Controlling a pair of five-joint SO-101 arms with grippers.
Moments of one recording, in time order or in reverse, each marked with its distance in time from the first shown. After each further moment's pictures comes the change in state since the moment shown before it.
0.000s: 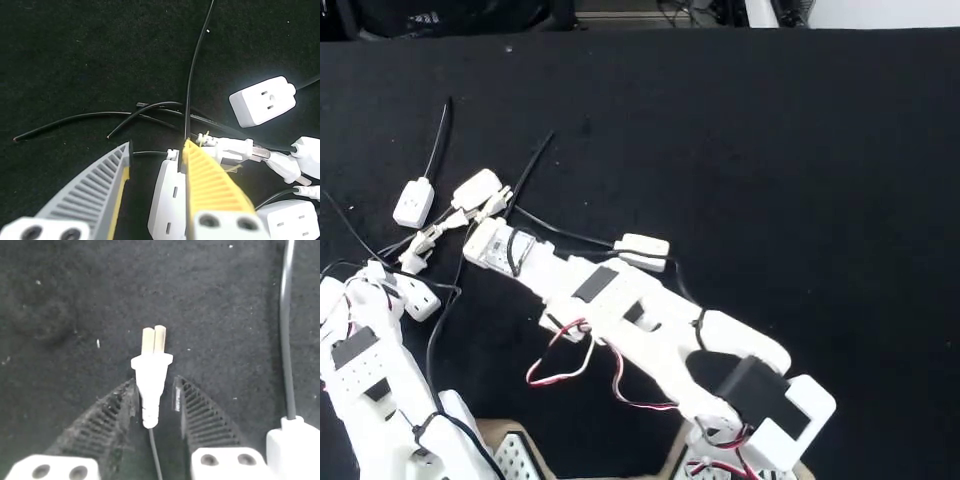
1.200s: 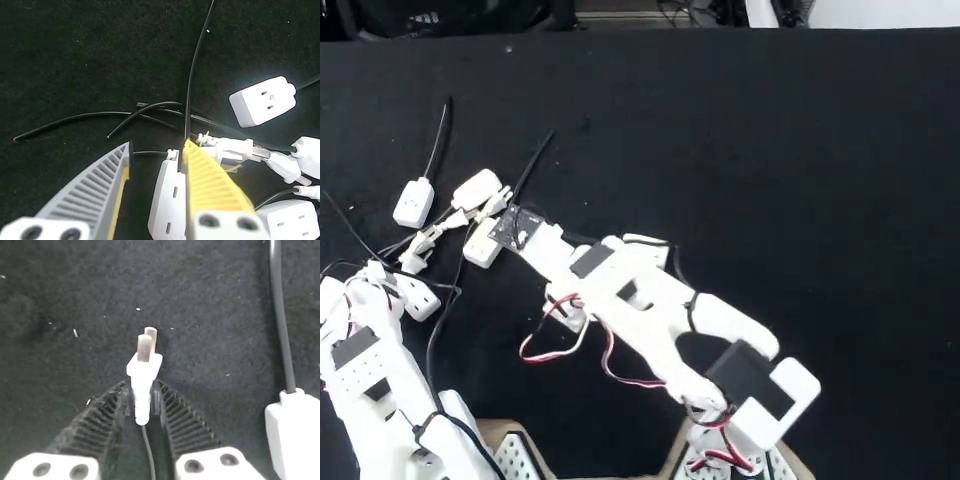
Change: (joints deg) left arm 0.0 0.0 0.0 0.0 0.0; right arm 3.0 6.9 -9.8 12.0 -4.8
